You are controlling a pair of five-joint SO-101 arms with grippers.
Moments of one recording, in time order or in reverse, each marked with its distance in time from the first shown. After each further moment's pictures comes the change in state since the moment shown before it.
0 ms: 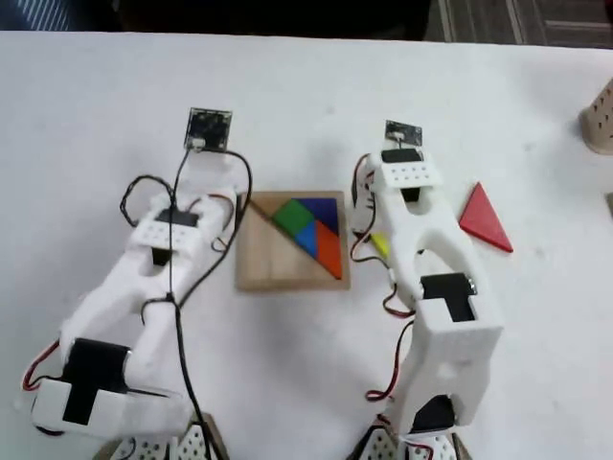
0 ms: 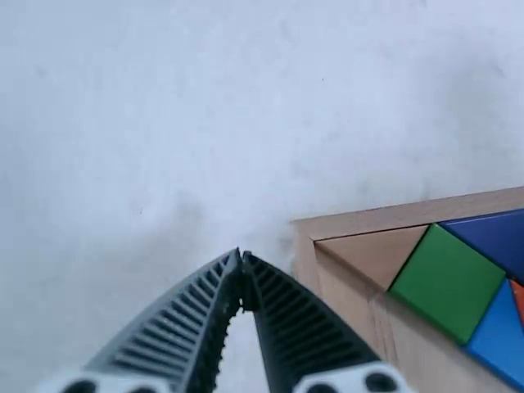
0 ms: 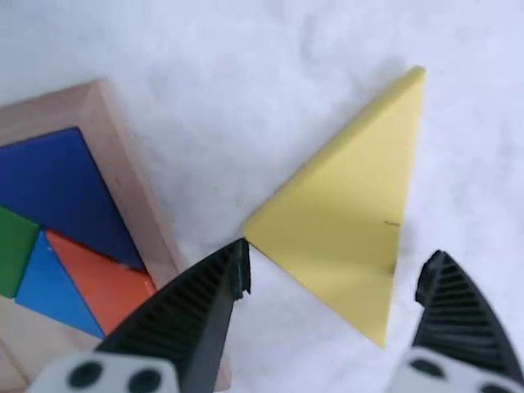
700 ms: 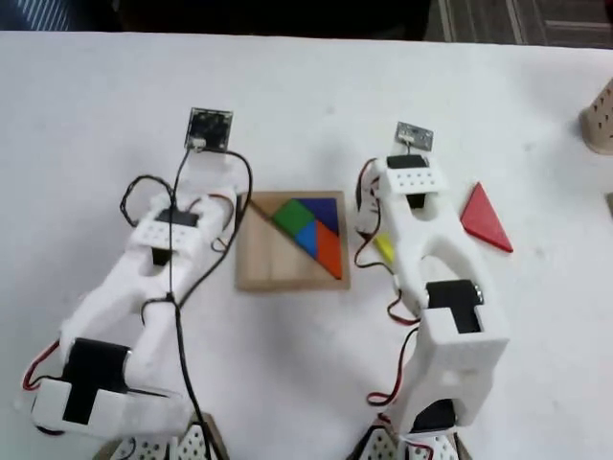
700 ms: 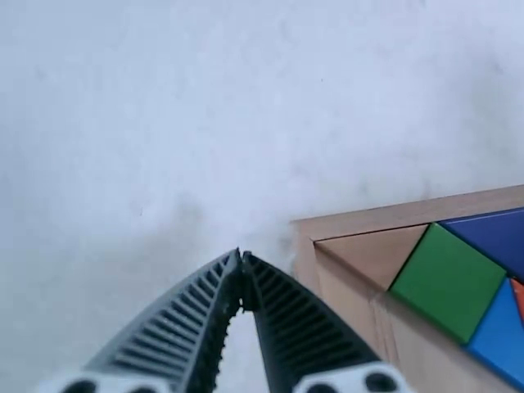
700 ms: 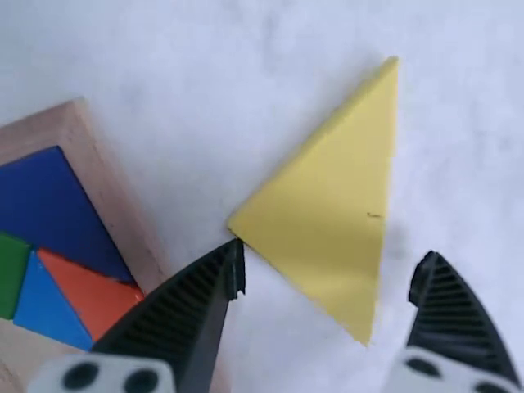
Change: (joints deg) left arm 0.0 0.0 0.0 -0.2 -0.4; right arm 1.1 -3.4 4.9 -4.1 -4.5
